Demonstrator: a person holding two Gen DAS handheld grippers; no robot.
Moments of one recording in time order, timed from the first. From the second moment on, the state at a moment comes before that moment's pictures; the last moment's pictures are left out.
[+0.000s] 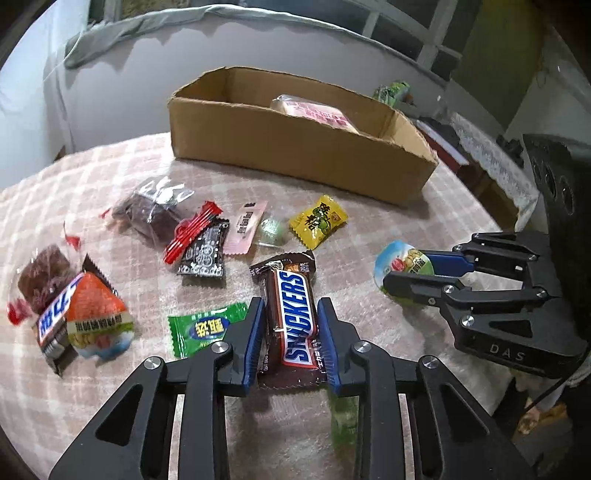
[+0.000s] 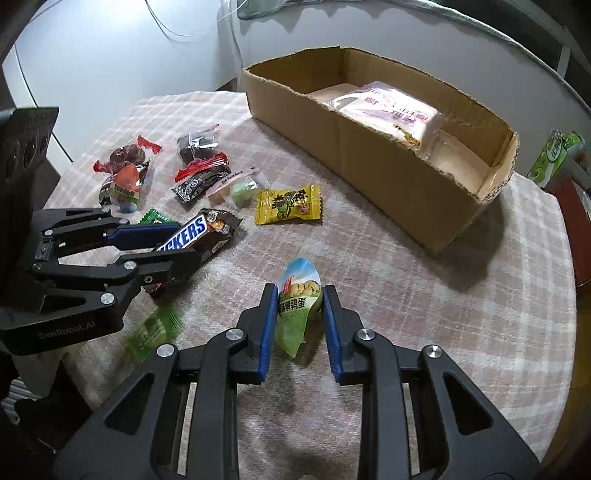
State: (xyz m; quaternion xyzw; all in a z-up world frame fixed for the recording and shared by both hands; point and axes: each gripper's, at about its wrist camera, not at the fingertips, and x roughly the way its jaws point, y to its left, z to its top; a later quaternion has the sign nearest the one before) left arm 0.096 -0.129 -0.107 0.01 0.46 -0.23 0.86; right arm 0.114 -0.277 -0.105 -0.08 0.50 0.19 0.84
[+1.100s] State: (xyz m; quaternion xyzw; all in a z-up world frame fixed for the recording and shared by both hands) left arm 0.164 -0.109 -0.009 -0.05 0.37 -0.24 0.90; right arm 0.160 -0.316 -0.010 -0.02 0.41 0.17 0.90
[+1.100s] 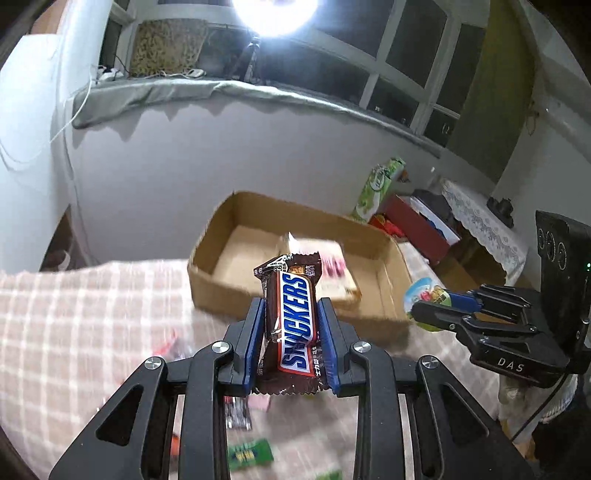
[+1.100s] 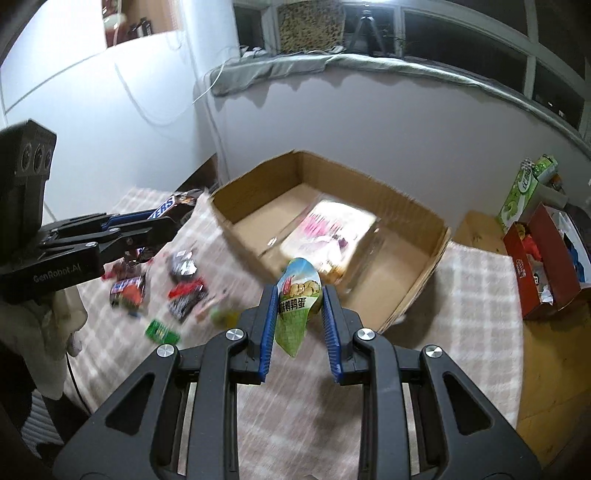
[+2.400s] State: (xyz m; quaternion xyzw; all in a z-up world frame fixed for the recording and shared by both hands) left arm 0.223 -0.140 -0.026 -0.03 0.39 -0.21 0.89; right arm 0.221 -0.345 -0.035 -0.01 0.43 0.13 0.89
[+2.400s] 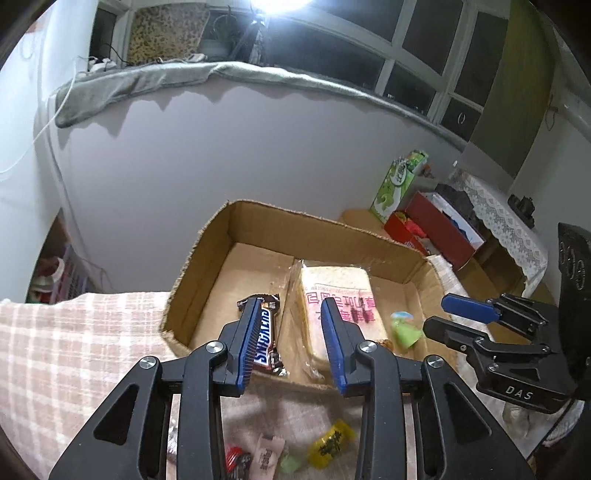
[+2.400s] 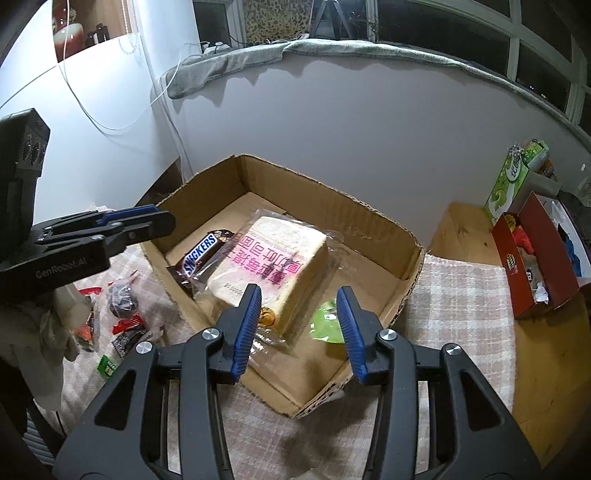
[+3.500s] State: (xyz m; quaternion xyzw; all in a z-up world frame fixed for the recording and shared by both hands) left arm 0.076 -0.008 -0.053 -0.07 0.40 -0.16 0.90; right arm 0.055 -0.241 -0.062 -0.04 0.46 0.23 0.86
